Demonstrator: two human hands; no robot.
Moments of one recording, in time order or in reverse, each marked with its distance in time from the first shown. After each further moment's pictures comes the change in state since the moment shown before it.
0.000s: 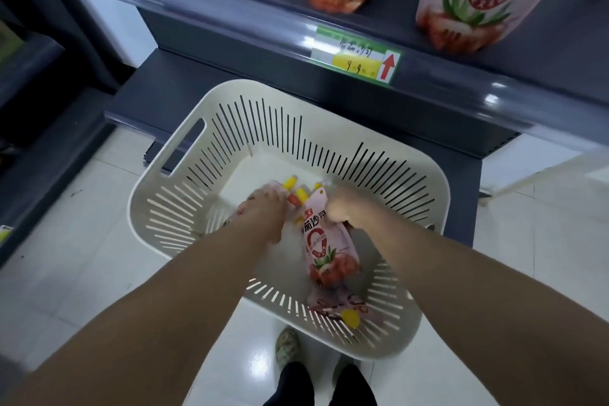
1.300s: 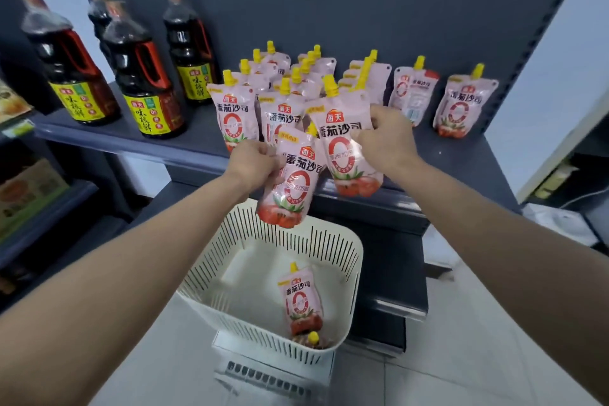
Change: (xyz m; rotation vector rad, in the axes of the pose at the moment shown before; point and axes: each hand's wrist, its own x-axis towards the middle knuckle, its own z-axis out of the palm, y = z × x) left_hand -0.235 -0.019 -0.242 -1.472 0.658 0.201; right_hand -0.292 0.012 -0.199 0.607 1.048 -0.509
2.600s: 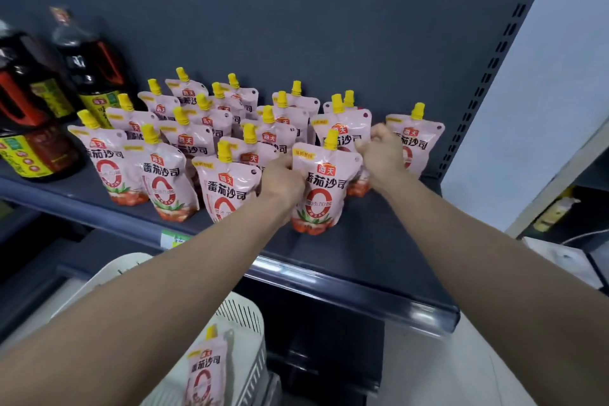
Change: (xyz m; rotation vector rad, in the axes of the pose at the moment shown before) left_hand 0.100 0.095 0.250 -0.155 0.131 -0.010; right_hand 0.211 0.203 -0.078 0.454 0.077 0.273
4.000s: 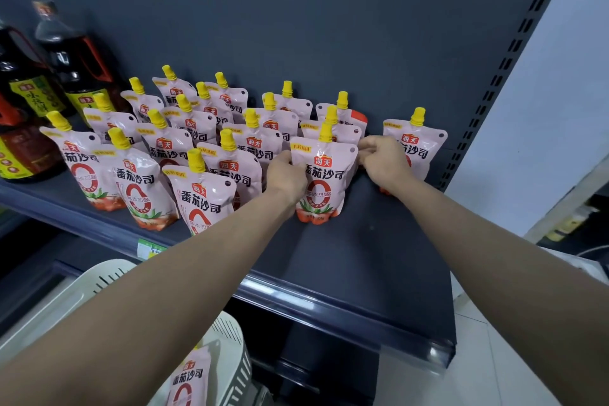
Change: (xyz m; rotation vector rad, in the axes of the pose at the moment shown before) left_hand 0.042 0.001 0.042 0.043 0.087 -0.002; right_hand 0.036 0.012 -0.026 -0.519 -0.201 -0.224
